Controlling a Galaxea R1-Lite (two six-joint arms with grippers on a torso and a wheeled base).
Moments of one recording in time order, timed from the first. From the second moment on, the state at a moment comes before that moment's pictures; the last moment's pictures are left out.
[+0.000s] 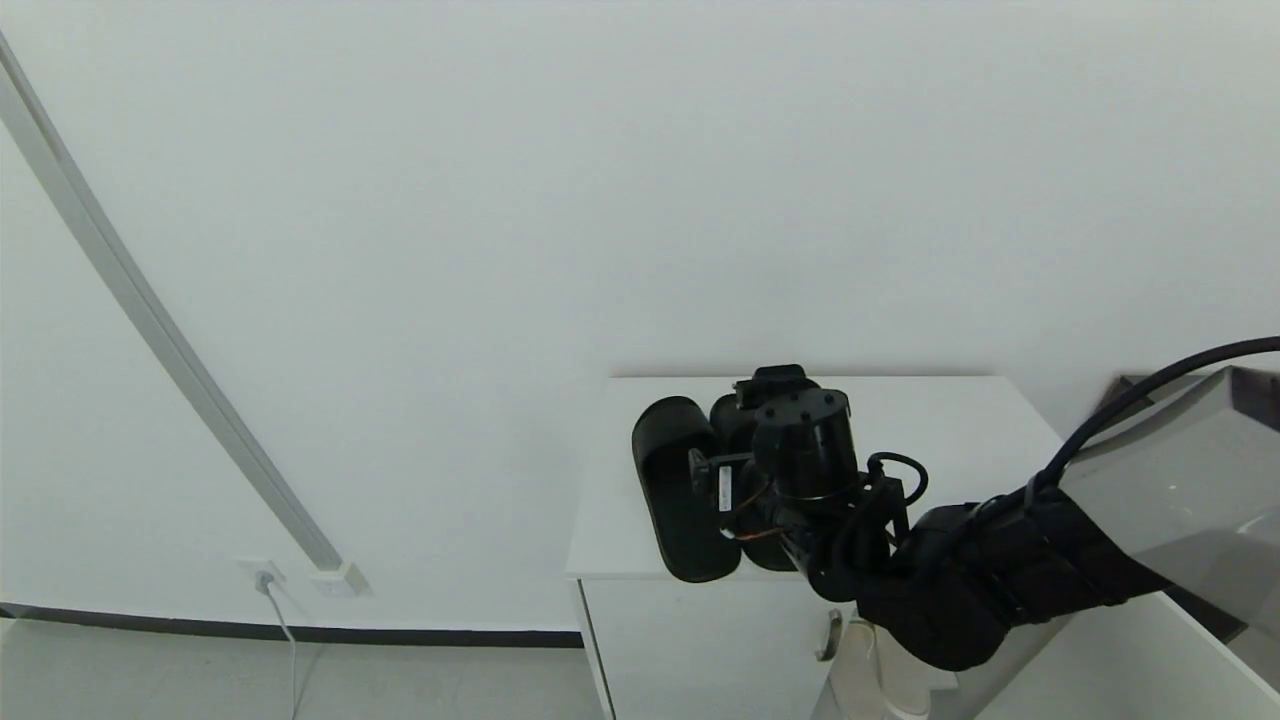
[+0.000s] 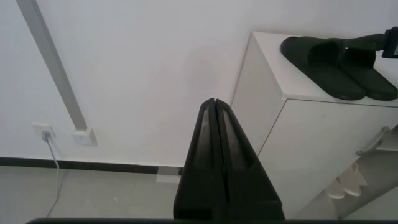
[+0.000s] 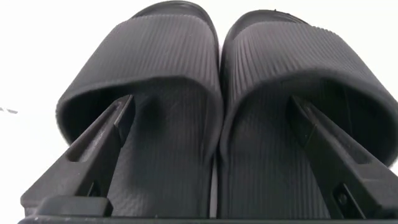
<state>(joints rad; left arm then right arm) 0.00 0.00 0.00 0.00 0.03 -0.09 0.81 2.10 -1.11 -0.71 -0.54 0.23</state>
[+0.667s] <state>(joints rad) 0.00 0.00 0.00 0.00 0.03 -0.09 0.80 2.24 -1.20 -0.78 -0.53 0.17</state>
